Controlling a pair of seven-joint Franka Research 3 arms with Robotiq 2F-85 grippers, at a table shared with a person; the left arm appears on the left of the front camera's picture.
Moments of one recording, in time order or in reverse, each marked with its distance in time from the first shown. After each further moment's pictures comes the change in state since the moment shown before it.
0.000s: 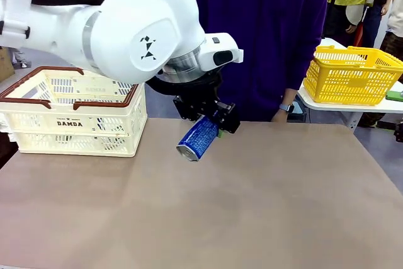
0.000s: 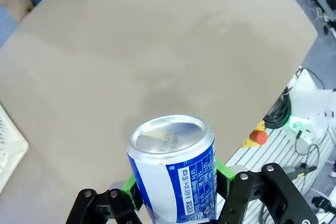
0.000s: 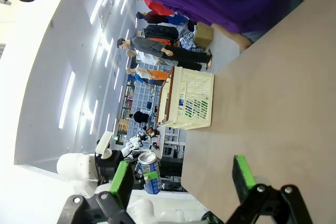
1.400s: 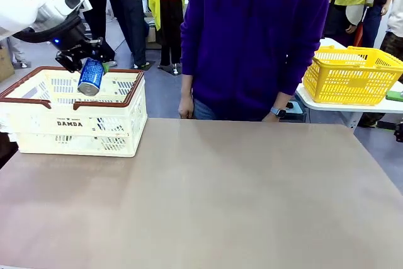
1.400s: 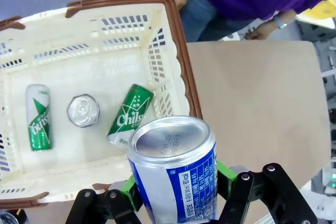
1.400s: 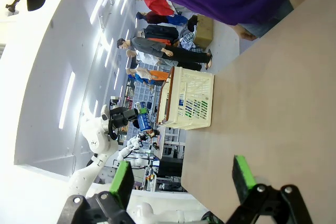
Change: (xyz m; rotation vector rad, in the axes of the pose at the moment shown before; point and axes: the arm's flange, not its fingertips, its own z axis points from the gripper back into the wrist) left arm -0.035 0.350 0.096 0.062 -0.228 0.572; right arm 0.000 0.000 0.000 0.000 -0.001 0.000
